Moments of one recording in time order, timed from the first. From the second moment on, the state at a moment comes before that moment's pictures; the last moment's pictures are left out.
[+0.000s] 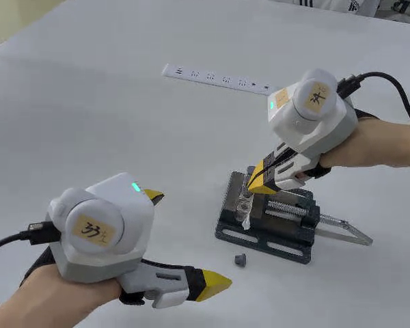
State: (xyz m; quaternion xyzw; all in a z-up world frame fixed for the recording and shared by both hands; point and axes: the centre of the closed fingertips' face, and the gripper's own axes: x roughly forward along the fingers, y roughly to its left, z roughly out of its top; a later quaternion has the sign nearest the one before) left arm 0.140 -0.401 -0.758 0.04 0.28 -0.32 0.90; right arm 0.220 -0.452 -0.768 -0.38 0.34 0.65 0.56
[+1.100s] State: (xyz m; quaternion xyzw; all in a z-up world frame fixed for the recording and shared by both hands) left arm 0.142 -0.401 -0.762 0.04 0.28 -0.33 0.90; right arm 0.218 -0.451 -0.769 -0.43 0.31 0.64 0.56
